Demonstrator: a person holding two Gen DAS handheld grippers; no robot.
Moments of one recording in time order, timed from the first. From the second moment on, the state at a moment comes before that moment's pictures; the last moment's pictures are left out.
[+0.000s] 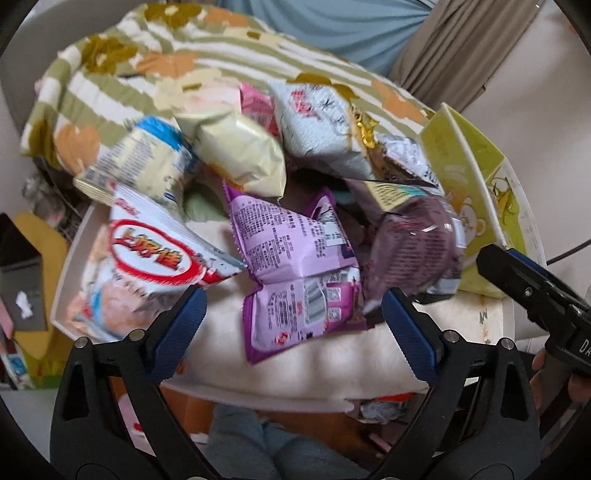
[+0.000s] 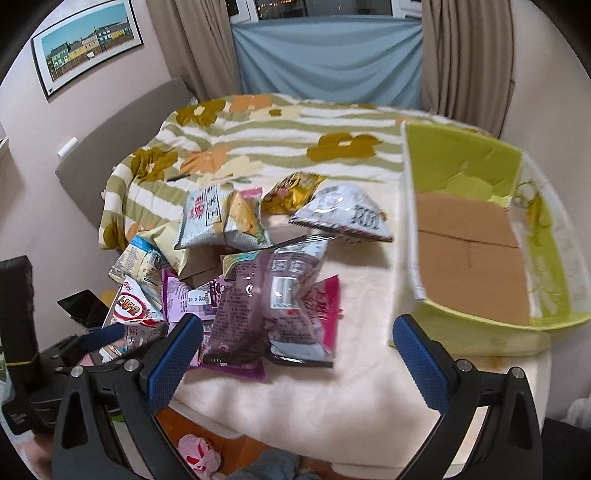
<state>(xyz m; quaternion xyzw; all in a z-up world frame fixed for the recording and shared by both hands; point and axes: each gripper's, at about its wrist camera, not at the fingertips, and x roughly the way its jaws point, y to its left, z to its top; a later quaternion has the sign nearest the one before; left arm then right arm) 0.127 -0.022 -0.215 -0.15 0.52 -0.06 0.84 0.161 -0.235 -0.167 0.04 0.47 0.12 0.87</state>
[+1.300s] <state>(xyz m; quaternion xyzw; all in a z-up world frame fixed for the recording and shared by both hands) 0.146 -0.031 -0.237 -0.15 0.56 -0.11 0.81 0.202 -0.207 -0.220 0.07 0.54 0.18 0.82</state>
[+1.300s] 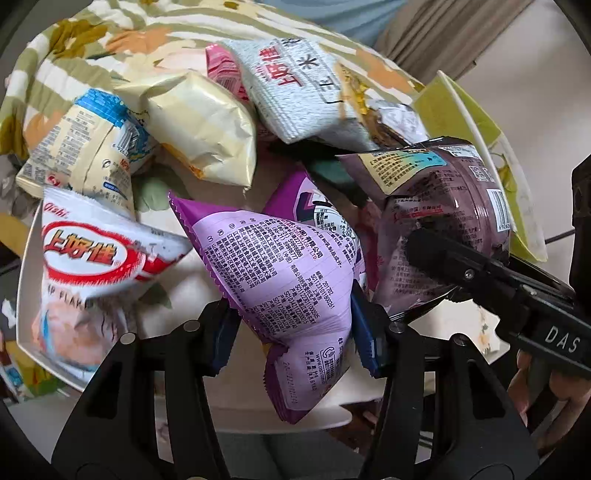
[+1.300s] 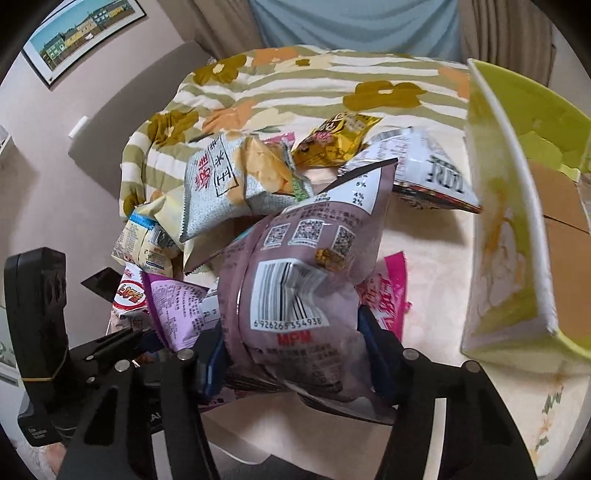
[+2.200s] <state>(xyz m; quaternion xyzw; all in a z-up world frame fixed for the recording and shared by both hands) 0.241 -0.143 -0.077 -0.07 0.44 -0.28 0.85 0.196 -0.334 -0.077 0.11 0.43 0.01 0.90</state>
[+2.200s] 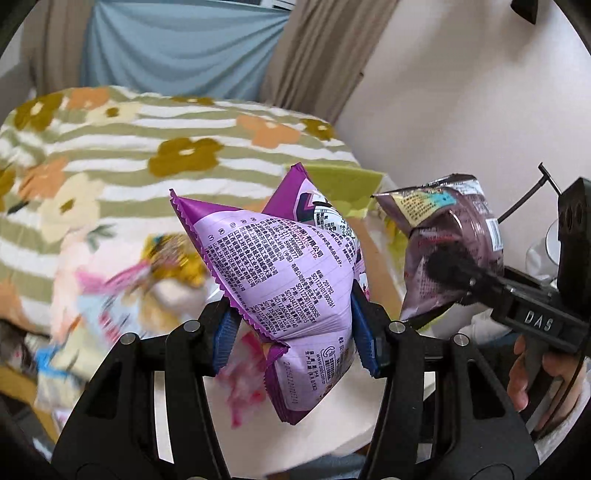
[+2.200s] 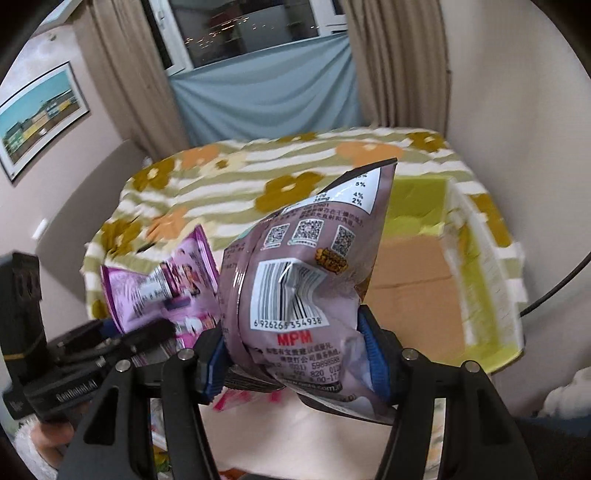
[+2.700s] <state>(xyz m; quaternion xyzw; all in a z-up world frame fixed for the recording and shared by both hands) 0.349 -0.320 -0.131 -0.04 0.50 -0.26 0.82 0.268 -0.468 -0.110 0.13 0.46 -0.01 0.88</state>
